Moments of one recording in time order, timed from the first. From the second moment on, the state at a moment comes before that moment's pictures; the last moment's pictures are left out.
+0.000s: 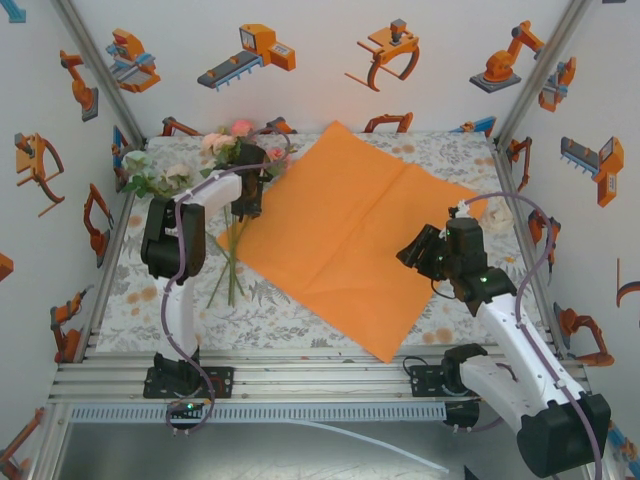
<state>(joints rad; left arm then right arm) -0.36 2.14 1.62 -0.61 -0.26 -0.16 0.26 0.86 0.65 -0.47 -0.15 0.67</state>
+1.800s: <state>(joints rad) -0.48 2.36 1.81 -0.17 0.16 -0.85 0.26 0.72 0.73 -0.58 -0.20 0.65</state>
